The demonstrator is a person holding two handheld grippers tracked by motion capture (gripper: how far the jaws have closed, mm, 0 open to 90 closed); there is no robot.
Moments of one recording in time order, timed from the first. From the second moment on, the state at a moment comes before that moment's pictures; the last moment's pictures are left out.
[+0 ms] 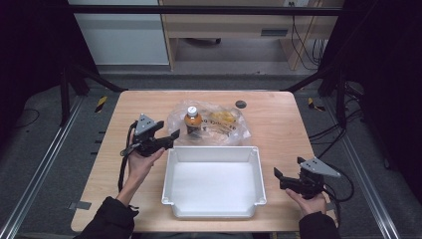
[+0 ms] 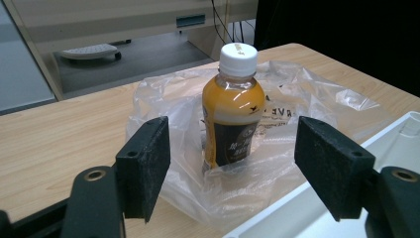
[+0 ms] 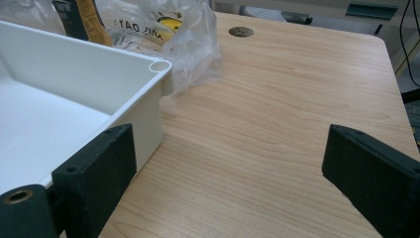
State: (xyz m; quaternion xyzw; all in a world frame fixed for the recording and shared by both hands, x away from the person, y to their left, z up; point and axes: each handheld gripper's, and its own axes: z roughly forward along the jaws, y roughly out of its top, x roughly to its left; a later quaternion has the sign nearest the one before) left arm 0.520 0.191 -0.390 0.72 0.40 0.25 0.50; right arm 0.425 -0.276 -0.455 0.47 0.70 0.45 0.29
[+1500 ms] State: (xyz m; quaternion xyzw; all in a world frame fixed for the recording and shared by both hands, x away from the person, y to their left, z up) left arm 0.562 0.158 -0.388 0.73 0.39 0.26 0.49; right arm 0.426 -0.276 -0.455 0.47 0.70 0.45 0.29
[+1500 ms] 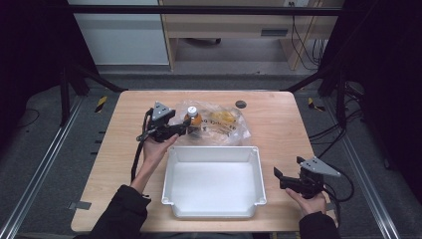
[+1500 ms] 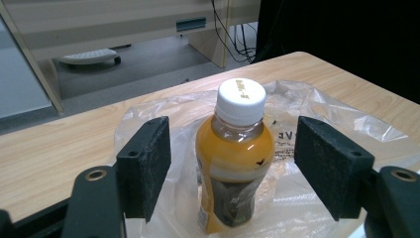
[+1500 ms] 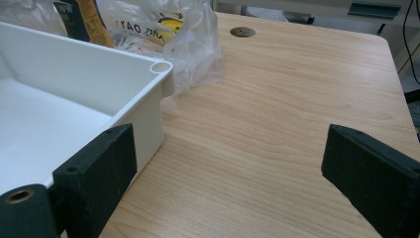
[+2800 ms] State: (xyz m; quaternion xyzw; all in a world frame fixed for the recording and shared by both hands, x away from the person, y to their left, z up) left arm 0.592 0.132 -0.400 0.74 0.39 0.26 0.48; right arm 0.427 -0.276 -0.455 0.47 0.71 0.45 0.29
